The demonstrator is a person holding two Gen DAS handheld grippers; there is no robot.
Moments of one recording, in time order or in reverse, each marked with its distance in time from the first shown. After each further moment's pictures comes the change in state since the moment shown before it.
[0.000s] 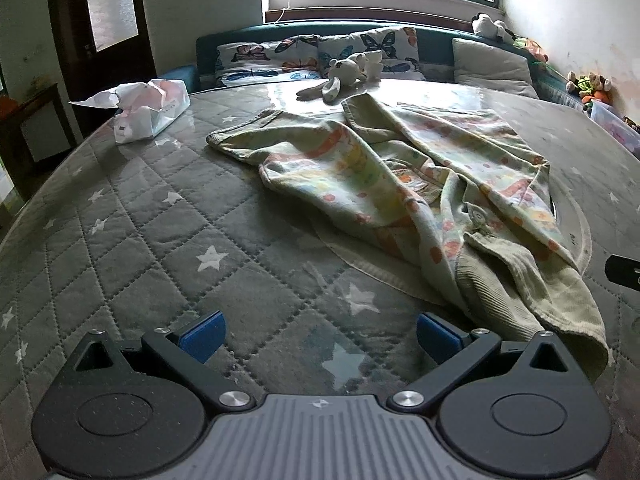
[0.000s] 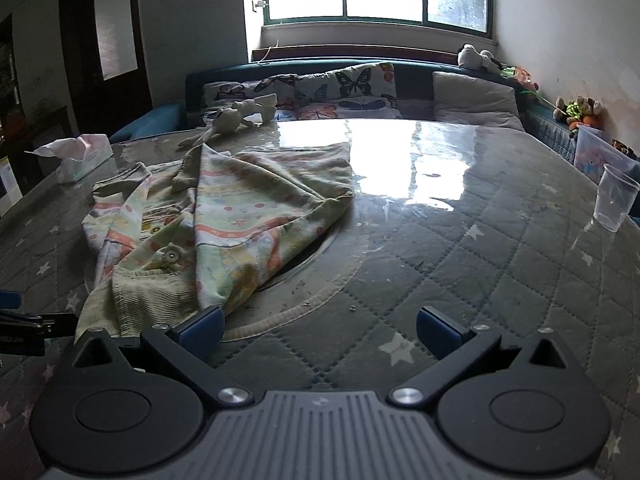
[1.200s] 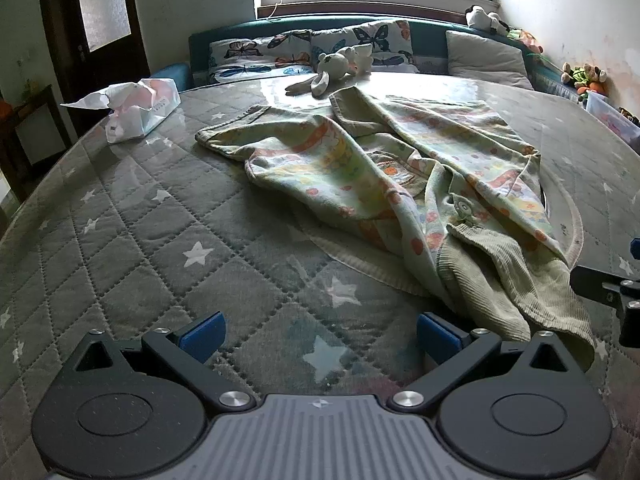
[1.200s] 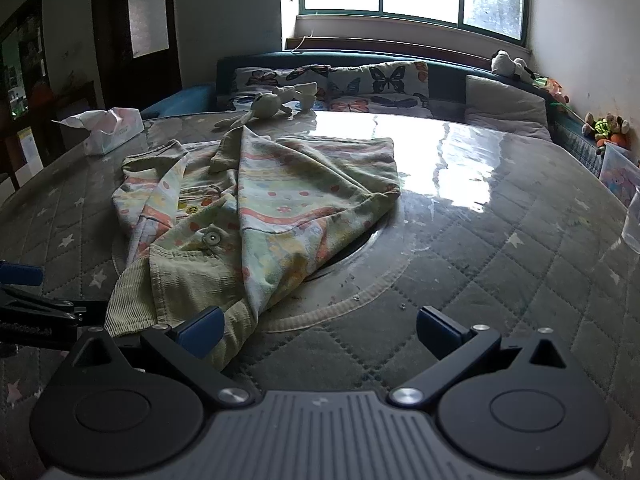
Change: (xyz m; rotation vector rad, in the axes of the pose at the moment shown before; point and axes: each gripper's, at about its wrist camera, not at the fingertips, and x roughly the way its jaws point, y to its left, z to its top) left arm 0.001 -0.009 0.000 0.017 0.022 -0.009; right arm 0.006 0.026 0.000 -0.089 0.025 0.052
